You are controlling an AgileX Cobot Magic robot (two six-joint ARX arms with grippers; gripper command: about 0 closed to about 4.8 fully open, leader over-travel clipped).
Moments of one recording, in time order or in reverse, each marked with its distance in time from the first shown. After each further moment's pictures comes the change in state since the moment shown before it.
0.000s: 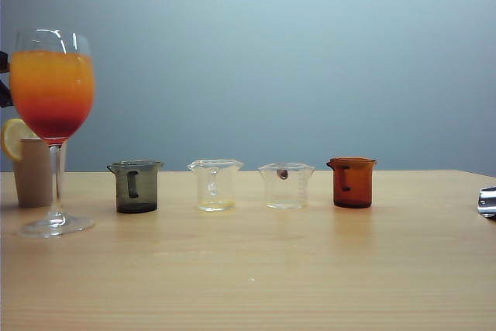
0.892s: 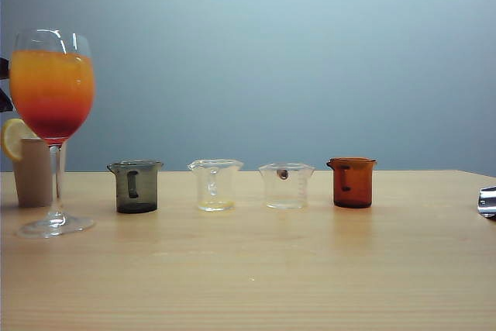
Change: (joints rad) left arm 0.000 0.025 0.000 0.015 -0.037 0.001; right arm 0.000 0.000 0.000 0.000 0.000 0.000
